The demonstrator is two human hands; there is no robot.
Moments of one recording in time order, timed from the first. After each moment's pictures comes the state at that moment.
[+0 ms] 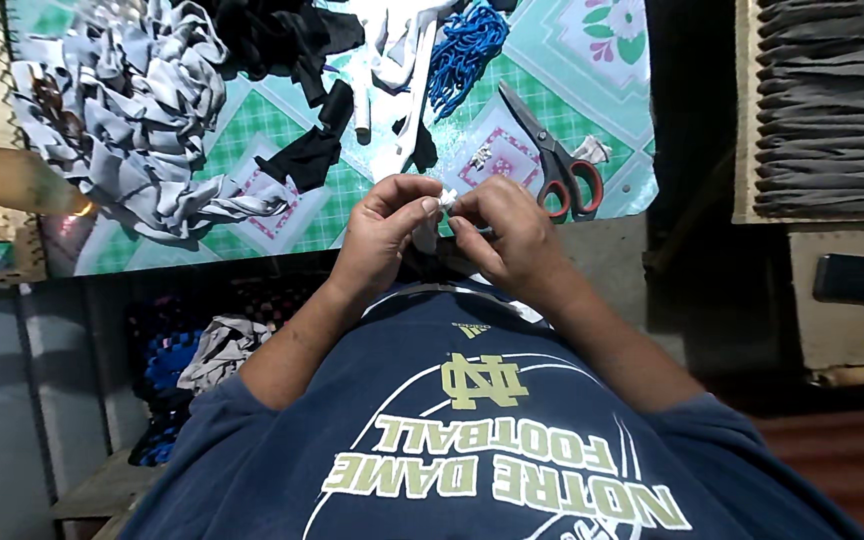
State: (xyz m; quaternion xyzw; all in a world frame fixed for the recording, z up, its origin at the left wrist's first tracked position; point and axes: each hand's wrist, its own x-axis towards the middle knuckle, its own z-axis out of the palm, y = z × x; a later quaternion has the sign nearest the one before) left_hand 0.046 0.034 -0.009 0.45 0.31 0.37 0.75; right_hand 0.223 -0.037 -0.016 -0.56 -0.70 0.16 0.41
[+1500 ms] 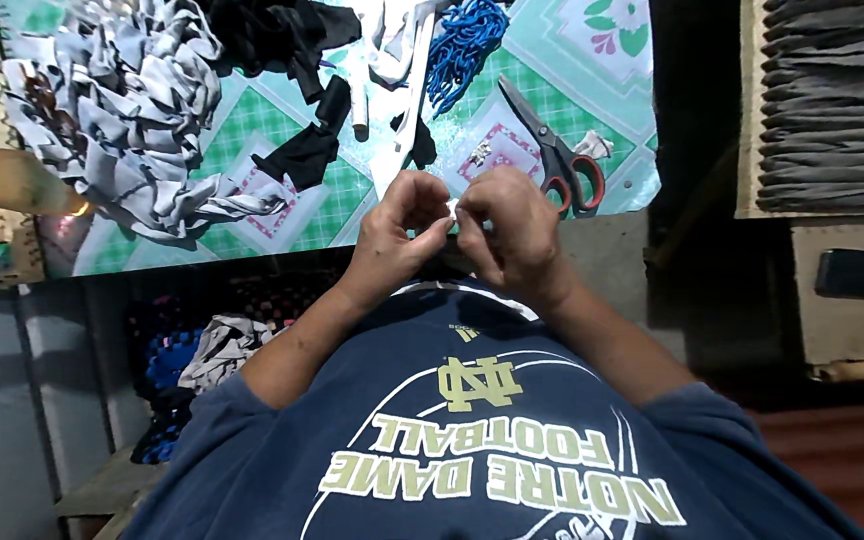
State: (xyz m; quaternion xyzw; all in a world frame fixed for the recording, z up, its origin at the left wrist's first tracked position) left_hand 0.048 0.029 -0.012 0.70 0.27 0.34 0.57; right_hand 0.215 -0.028 -0.013 -0.46 -0.73 0.03 0.51
